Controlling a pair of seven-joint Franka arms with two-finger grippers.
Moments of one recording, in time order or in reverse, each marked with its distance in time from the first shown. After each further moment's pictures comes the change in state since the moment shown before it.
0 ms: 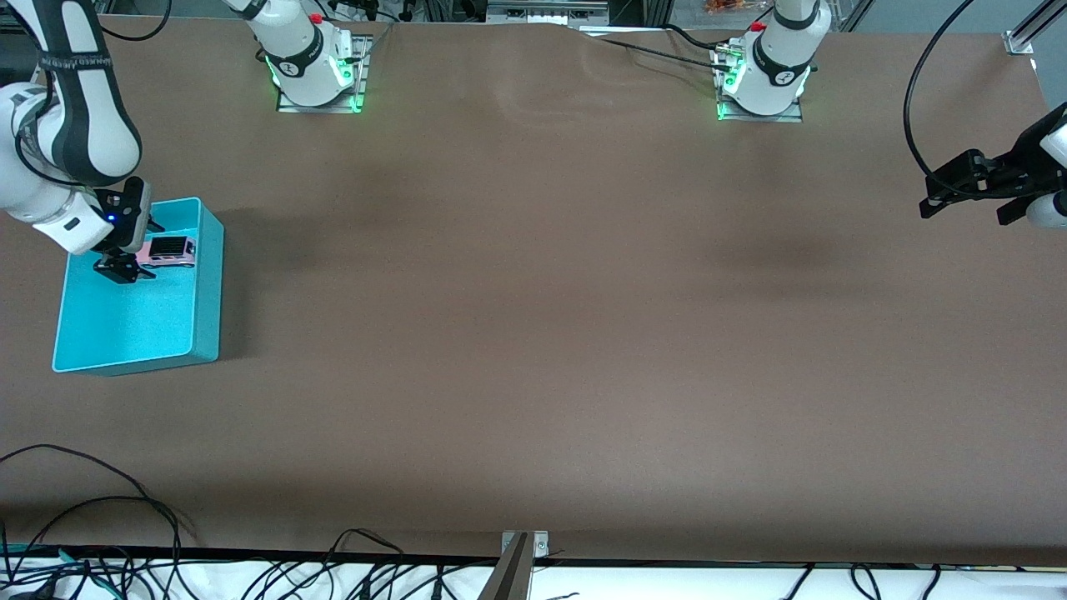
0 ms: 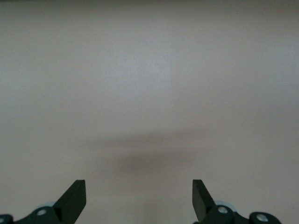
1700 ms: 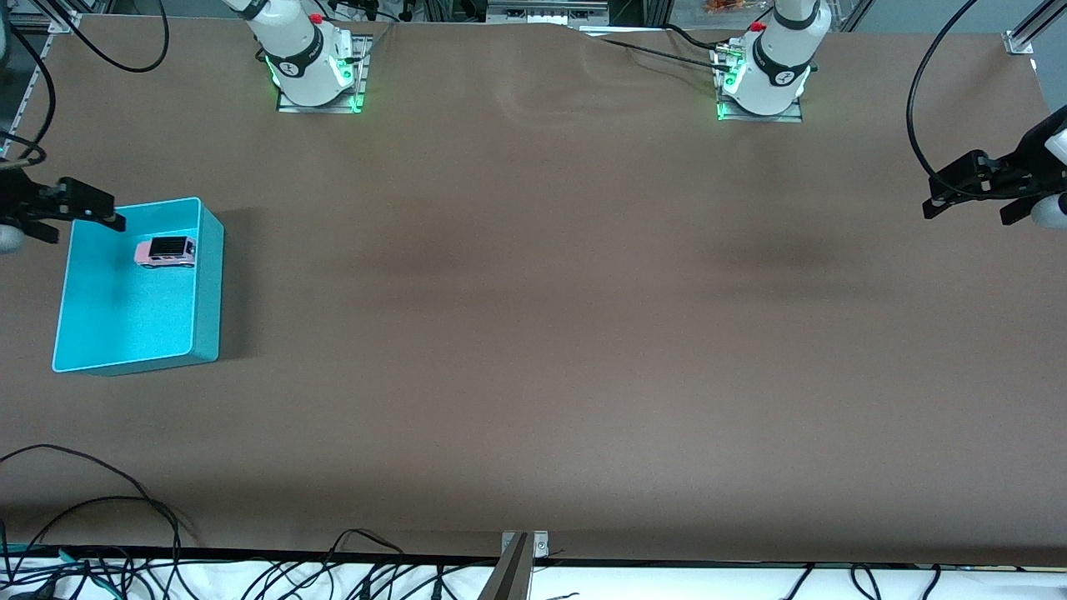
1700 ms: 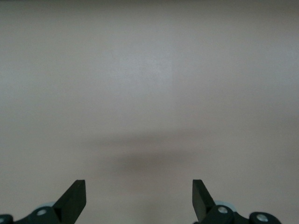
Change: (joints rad) left arm 0.002 0.000 0.004 0.000 0.000 0.000 0.000; right arm 0.003 -0.035 0.190 0.673 -0.048 -0.750 1.723
